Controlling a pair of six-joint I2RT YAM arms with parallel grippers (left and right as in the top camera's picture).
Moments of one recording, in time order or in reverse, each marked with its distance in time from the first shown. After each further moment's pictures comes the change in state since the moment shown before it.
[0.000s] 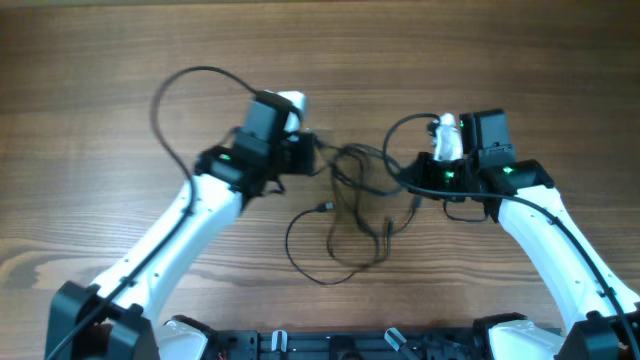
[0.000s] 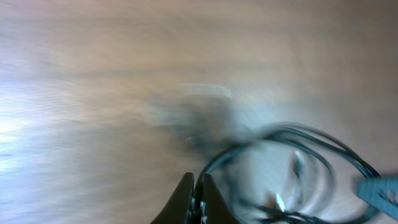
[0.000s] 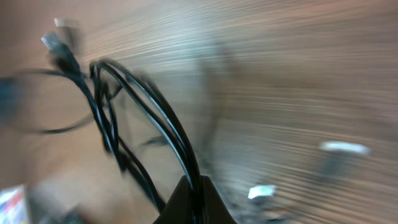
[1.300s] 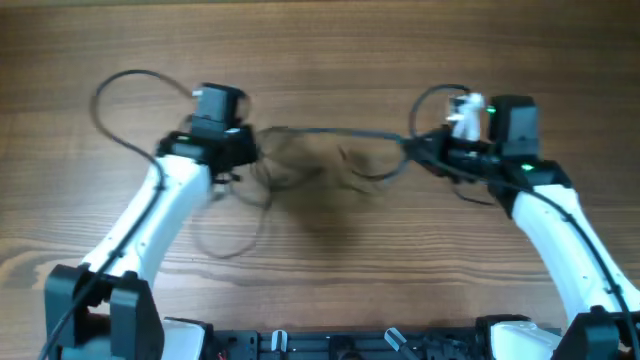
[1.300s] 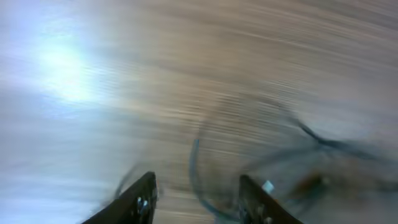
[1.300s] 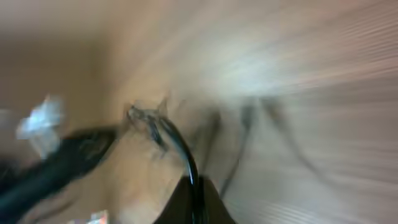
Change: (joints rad) left arm 0.240 0.072 0.010 -0.139 -0.232 0.006; right arm -0.136 0.005 -0.009 0.230 -0.204 0.215
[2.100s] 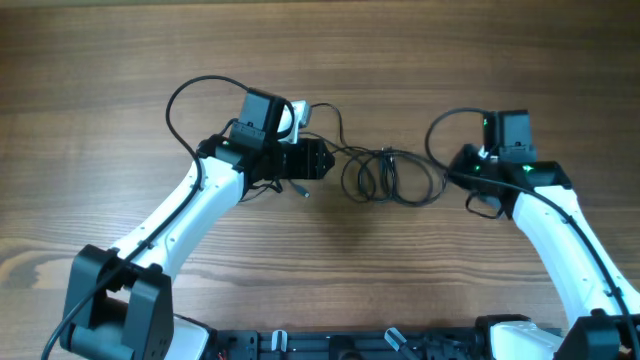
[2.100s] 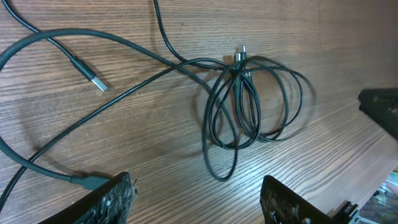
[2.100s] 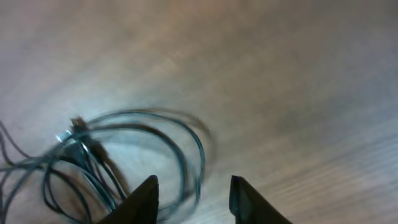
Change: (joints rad) left arm -0.198 0.051 -0.002 0.111 0.517 0.031; right arm 0.030 -0.008 0.002 -0.220 0.618 -0.066
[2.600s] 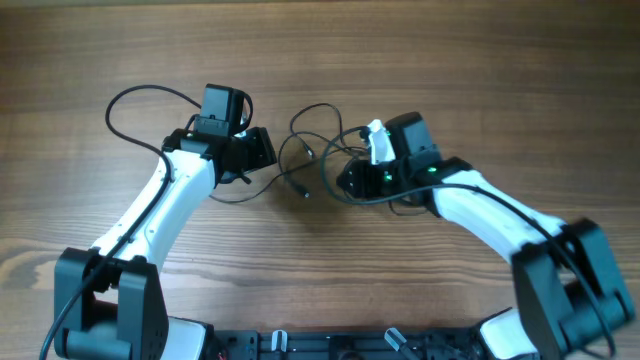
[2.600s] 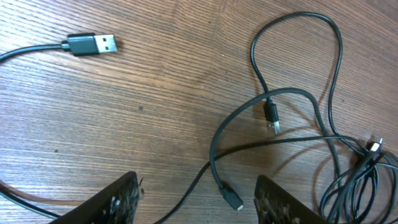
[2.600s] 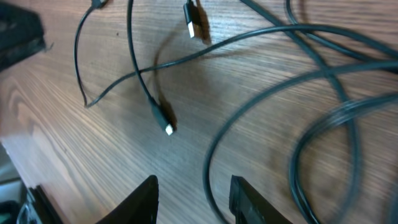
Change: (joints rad) left arm 0.172 0.000 0.000 -0.114 -0.311 -0.153; right arm 0.383 0.306 0.001 0.430 -0.441 -0.161
